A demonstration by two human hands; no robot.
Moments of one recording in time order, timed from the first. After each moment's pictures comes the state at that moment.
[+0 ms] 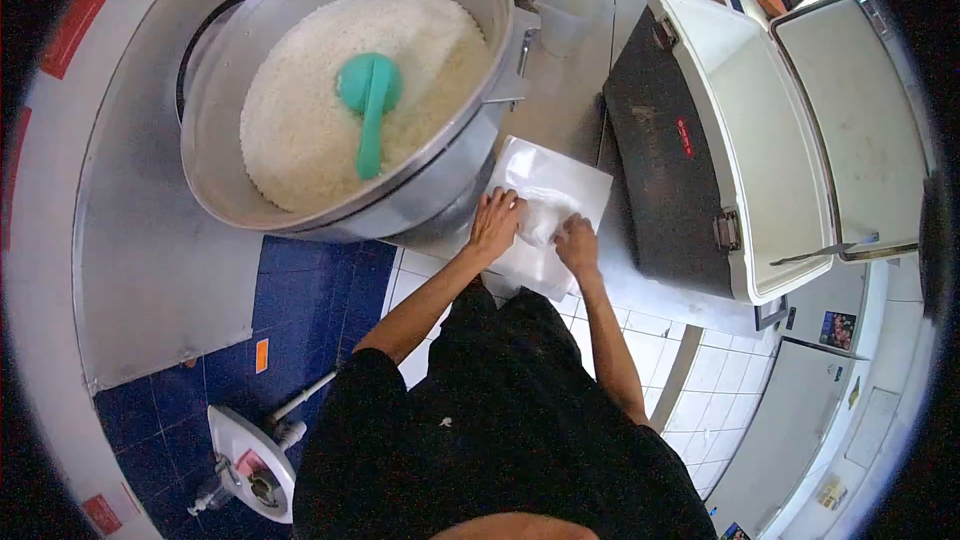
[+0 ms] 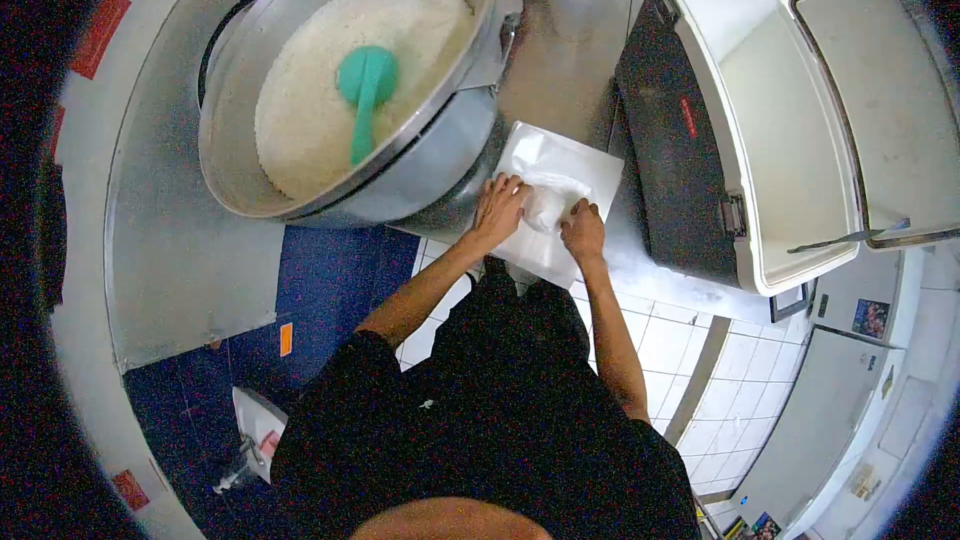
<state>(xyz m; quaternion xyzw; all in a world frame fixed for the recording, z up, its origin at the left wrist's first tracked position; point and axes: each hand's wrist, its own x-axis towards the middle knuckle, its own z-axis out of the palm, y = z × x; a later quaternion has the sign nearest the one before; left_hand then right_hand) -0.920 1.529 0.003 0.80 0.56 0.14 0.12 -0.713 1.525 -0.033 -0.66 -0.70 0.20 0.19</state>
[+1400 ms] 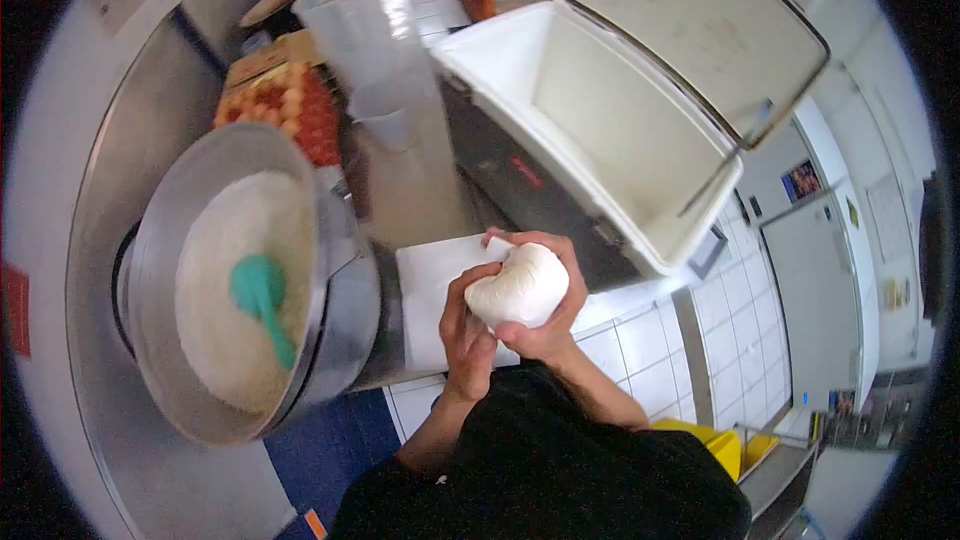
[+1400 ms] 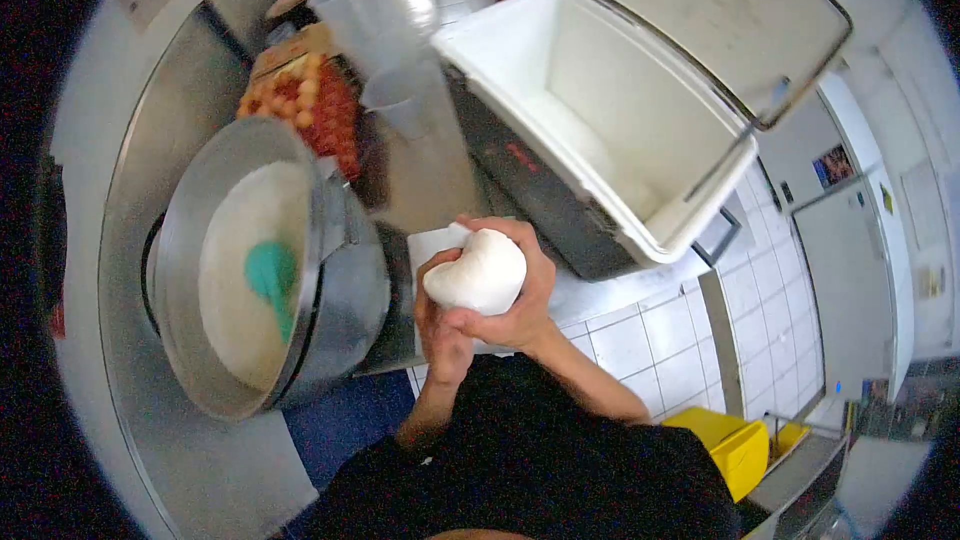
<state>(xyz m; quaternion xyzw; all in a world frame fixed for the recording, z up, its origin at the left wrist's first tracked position) -0.837 1.501 0.243 0.48 0.25 0.59 0.60 -0.730 1.512 0.252 -0.42 -0.50 0.21 0.73</state>
